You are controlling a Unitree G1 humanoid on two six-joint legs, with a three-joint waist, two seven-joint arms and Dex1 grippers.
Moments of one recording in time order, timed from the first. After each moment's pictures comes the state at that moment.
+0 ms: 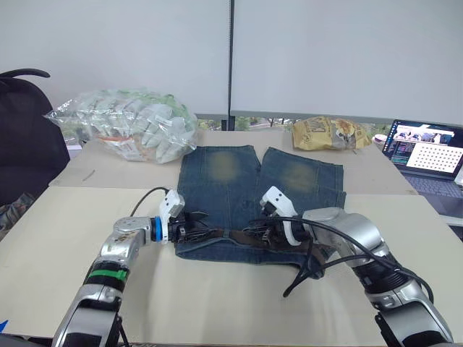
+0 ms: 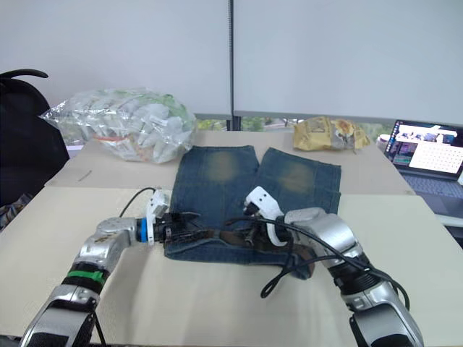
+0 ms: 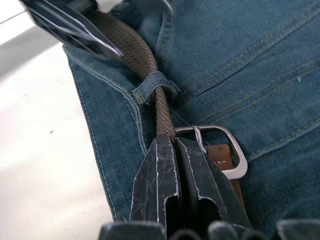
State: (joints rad) left arm -0.72 0.48 -0.08 0.66 -0.30 0.17 -1.25; right arm -0.74 -0.55 0.30 -0.08 0.42 1.00 0.78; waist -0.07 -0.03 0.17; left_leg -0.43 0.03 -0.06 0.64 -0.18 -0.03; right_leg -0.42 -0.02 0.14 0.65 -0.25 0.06
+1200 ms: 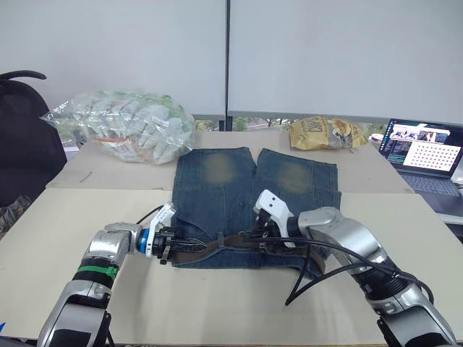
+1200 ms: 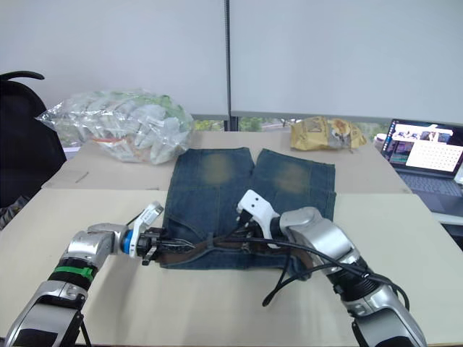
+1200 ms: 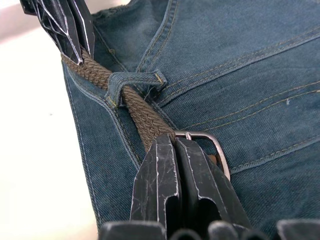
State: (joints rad) left arm -0.69 0.58 -0.12 0.58 -0.34 0.58 -1.57; right arm -0.72 -0.56 0.38 -0.15 0.30 0.87 0.82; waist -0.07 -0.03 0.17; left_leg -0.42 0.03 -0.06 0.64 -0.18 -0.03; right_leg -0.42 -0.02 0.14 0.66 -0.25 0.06
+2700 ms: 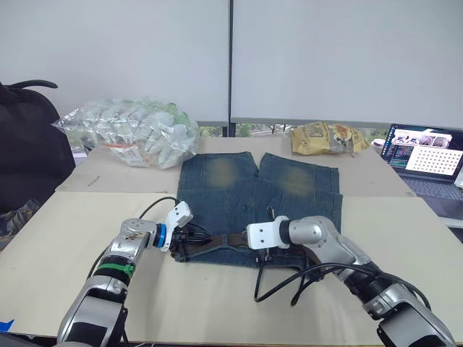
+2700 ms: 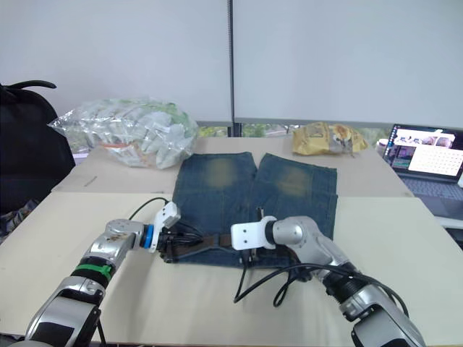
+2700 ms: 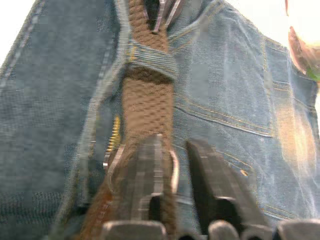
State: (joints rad) left arm -0.75 0.48 -0.15 0.76 -0.14 0.17 -1.29; right arm -0.70 -0.56 0.49 0.19 -0.29 -0.10 0.83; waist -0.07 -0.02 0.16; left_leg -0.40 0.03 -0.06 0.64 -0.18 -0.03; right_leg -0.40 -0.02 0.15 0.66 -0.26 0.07
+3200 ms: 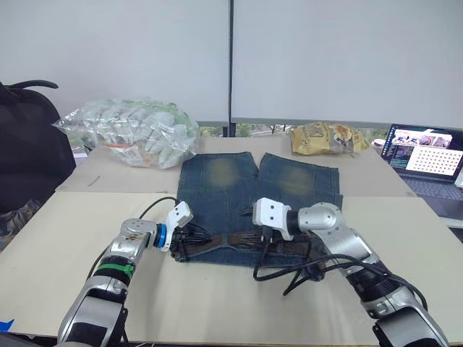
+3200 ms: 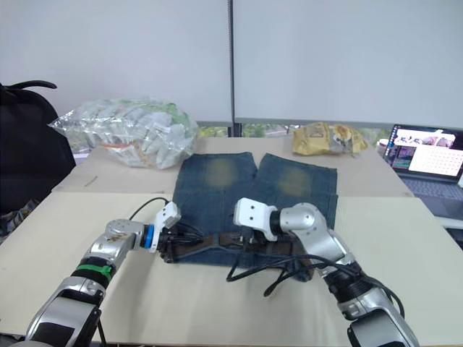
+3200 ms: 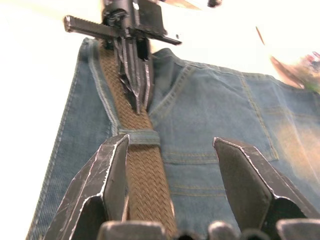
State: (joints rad) left arm -0.75 0.48 -0.15 0.76 -0.14 0.17 -1.28; right arm -0.69 -0.52 0.38 0.04 -0.07 0.13 0.99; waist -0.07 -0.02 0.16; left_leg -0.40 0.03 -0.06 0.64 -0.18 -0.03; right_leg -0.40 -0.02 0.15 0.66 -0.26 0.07
